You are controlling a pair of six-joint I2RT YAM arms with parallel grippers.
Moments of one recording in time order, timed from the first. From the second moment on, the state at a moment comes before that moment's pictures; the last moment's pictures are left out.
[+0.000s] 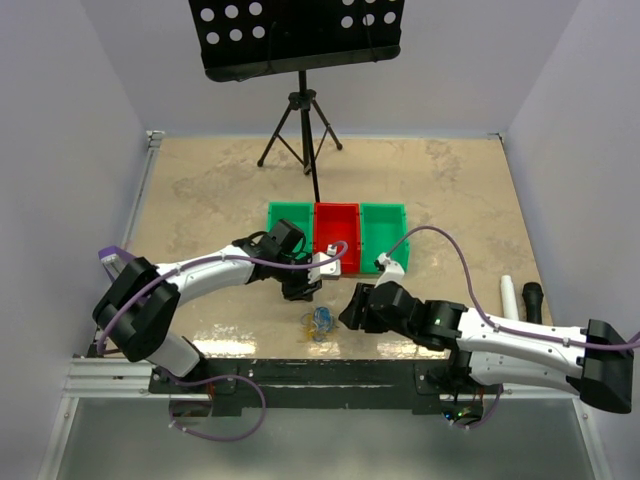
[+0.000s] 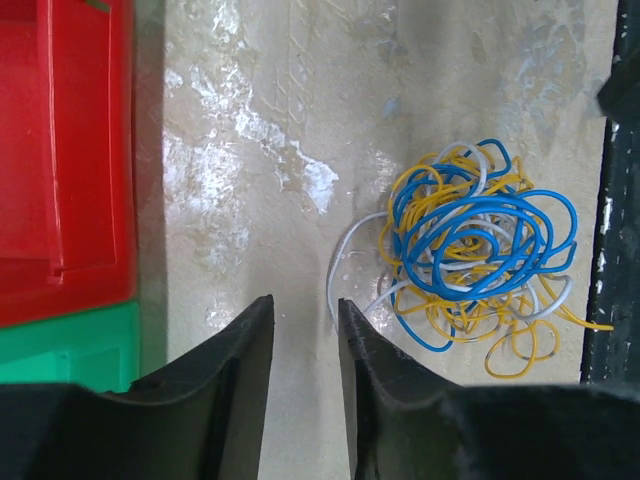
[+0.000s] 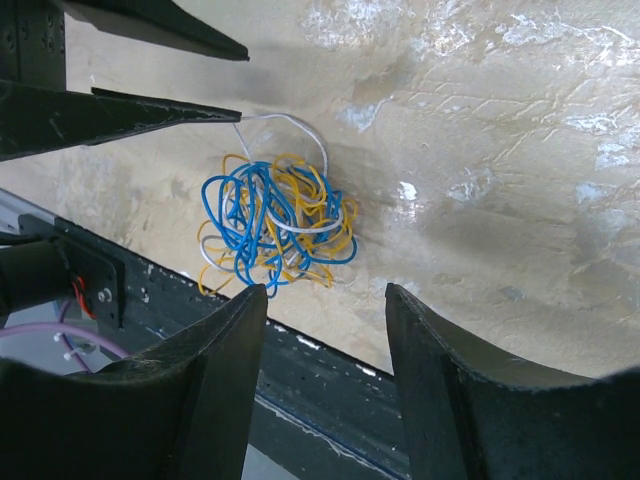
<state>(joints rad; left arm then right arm) -0.72 1.53 0.85 -0.36 0.53 0.62 1.15 0.94 0.50 -0.31 0.28 1.10</state>
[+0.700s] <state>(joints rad) -0.72 1.42 0.84 -0.45 0.56 0.63 1.15 1.01 0.47 -0.25 0.27 1.08</state>
